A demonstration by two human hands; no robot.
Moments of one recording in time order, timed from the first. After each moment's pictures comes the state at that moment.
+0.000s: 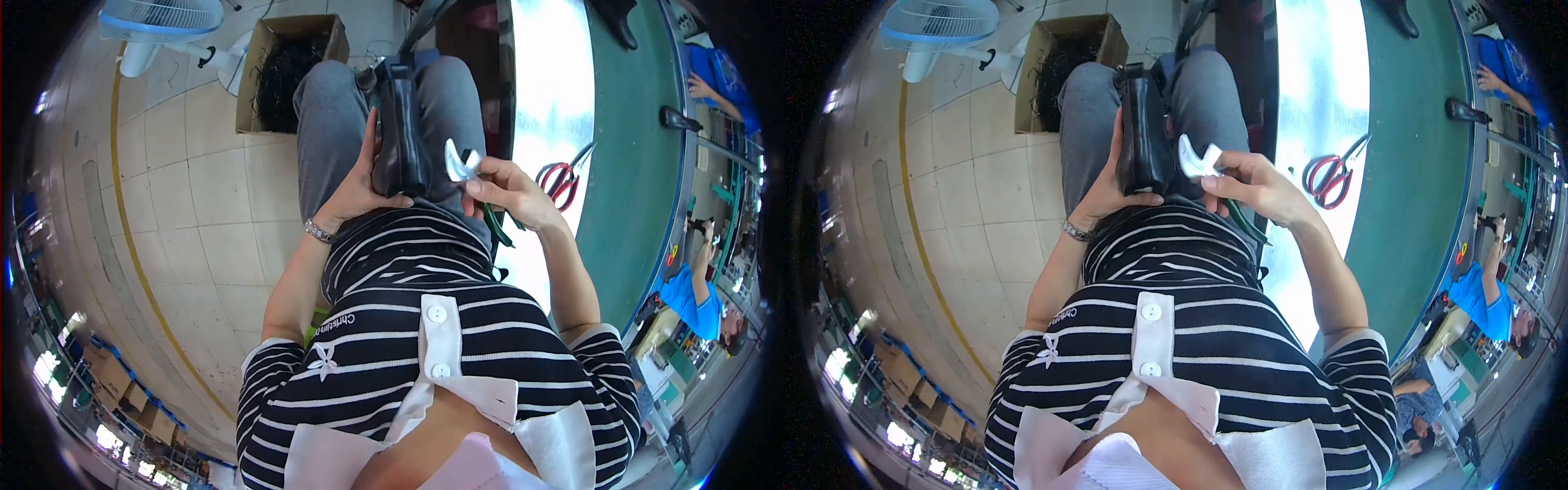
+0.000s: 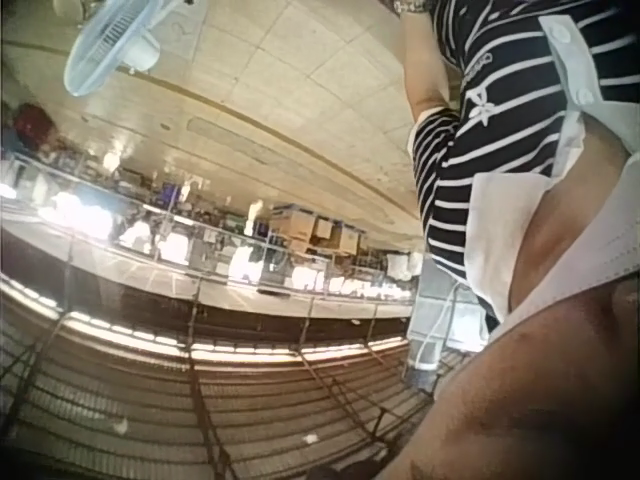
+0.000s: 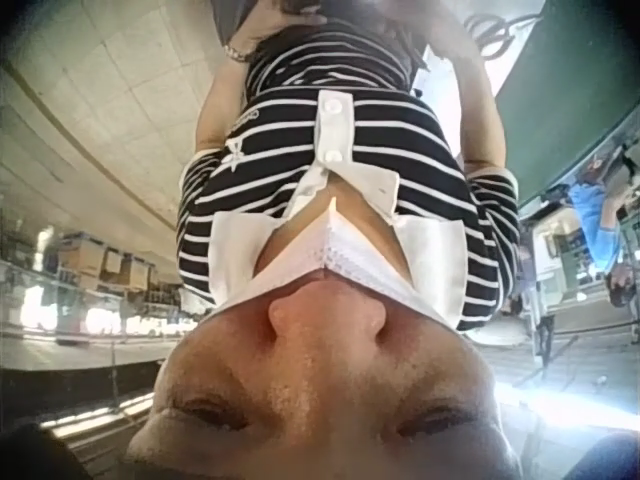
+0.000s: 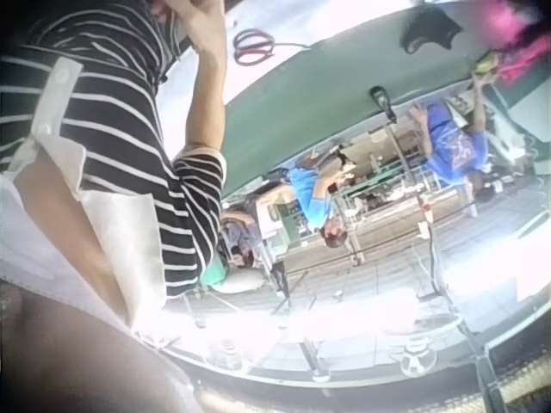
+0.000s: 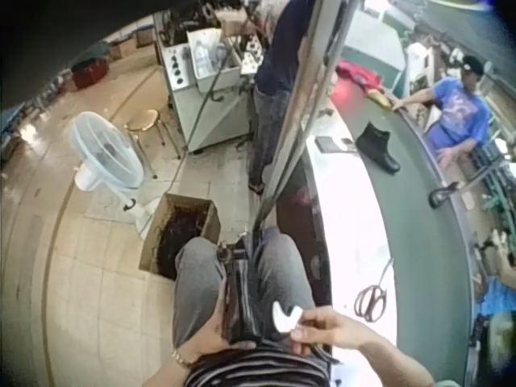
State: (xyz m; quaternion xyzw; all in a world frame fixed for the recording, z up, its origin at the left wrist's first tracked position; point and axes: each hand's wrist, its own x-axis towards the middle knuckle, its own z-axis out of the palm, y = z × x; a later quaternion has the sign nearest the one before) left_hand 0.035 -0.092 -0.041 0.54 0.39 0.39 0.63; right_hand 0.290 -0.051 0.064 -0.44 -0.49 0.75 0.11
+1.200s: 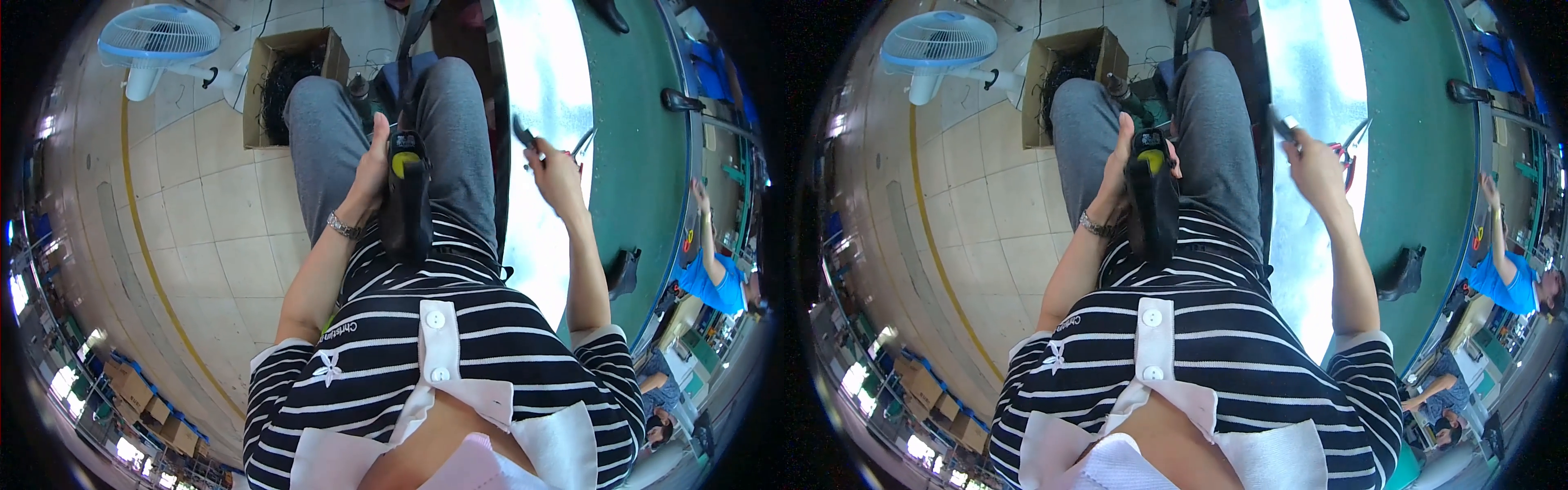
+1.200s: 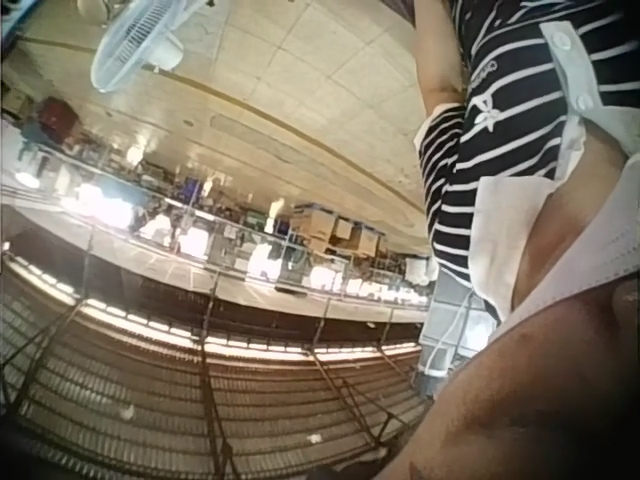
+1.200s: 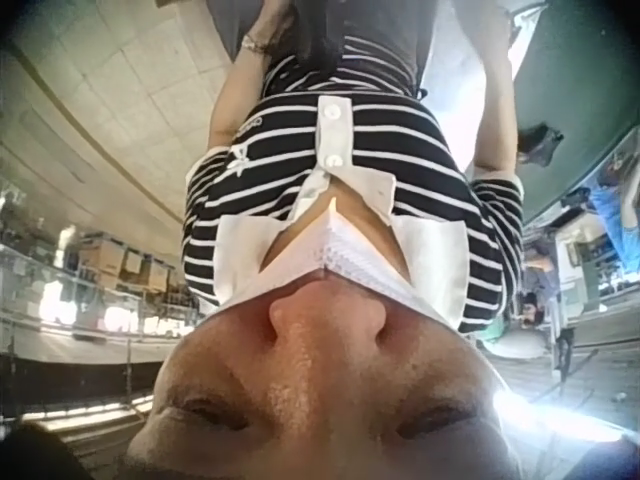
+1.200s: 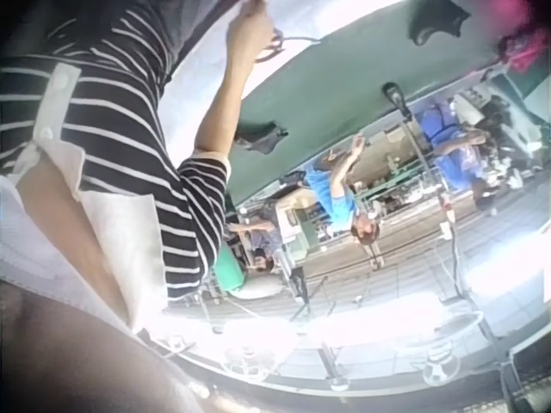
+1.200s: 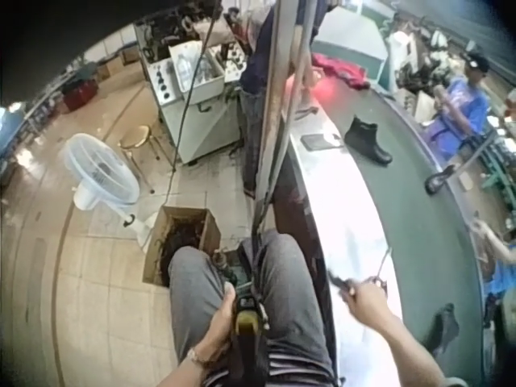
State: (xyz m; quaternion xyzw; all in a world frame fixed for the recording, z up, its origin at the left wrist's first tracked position) left_hand 0.078 -0.070 -0.043 0.18 0.47 0.34 0.80; right_hand 0.361 -0.058 0.037 -0.72 -0.66 0.22 -0.03
